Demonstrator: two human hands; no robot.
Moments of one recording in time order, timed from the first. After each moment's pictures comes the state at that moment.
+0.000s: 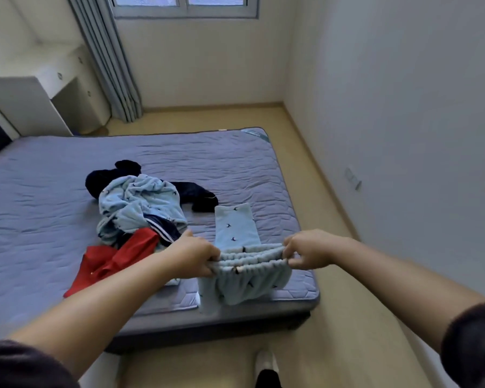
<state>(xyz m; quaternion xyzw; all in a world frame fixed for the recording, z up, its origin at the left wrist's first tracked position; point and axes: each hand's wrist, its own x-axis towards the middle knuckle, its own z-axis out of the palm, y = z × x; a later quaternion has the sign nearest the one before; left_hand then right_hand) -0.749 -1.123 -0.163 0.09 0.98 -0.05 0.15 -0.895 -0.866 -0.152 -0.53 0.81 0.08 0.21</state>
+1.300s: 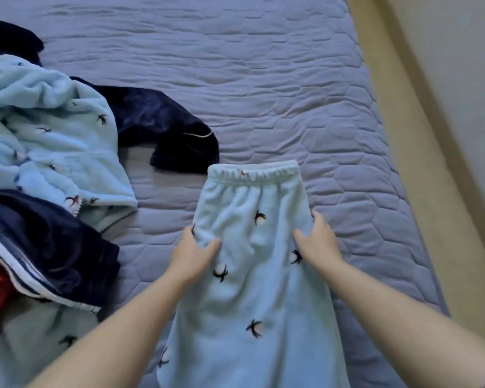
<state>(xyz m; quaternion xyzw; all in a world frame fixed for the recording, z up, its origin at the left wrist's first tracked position) -1.081 -1.319 -0.718 -0.46 0.73 0.50 0.10 -1.218 -1.119 -0.711 0.00 0.92 -0.29 0.26</state>
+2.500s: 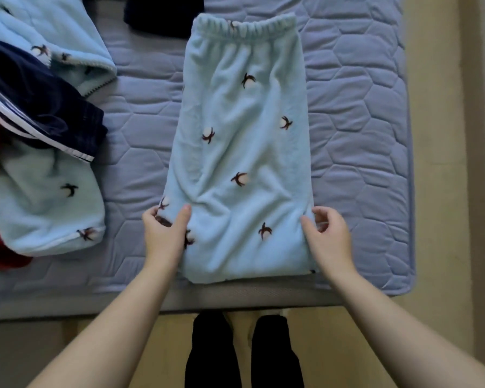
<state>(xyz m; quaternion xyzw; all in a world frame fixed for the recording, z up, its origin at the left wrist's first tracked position) -0.906 -1.204 -0.704 -0.63 0.56 0.54 0.00 -1.035 -0.969 -0.700 0.06 0.89 -0.36 0.27</state>
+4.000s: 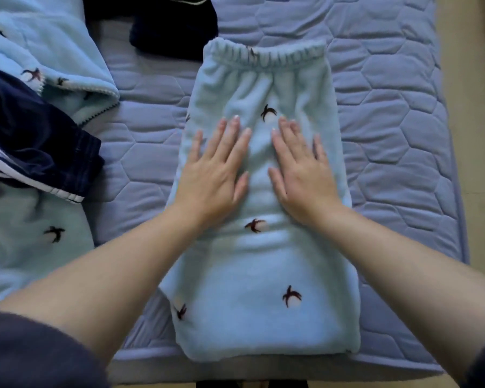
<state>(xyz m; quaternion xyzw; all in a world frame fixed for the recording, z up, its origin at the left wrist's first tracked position) -1.048 -1.266 -0.738 -0.08 0.99 0.08 0.02 -1.149 -1.104 -0.743 -0.41 0.91 -0.10 0.08</state>
